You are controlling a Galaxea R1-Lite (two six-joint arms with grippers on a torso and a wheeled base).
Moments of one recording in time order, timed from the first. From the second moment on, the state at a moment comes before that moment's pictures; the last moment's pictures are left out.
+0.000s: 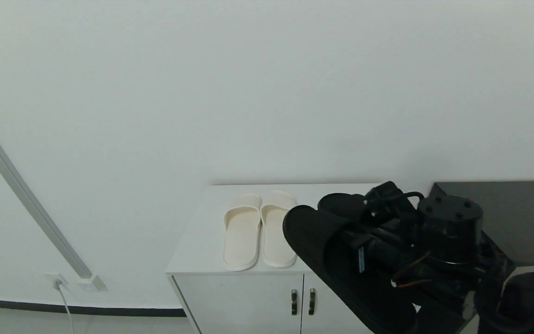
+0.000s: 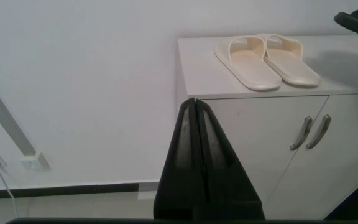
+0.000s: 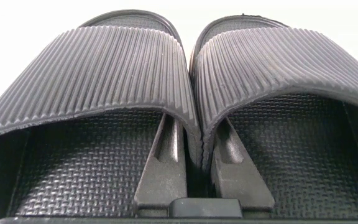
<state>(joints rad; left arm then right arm) 0.00 0.00 0.00 0.00 -0.01 0.00 0.74 1.77 -0.59 -0.95 -0.15 0.06</state>
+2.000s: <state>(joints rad) 0.00 0.00 0.00 0.00 -0.01 0.00 0.77 1.62 -0.40 -0.93 -0.08 0.03</state>
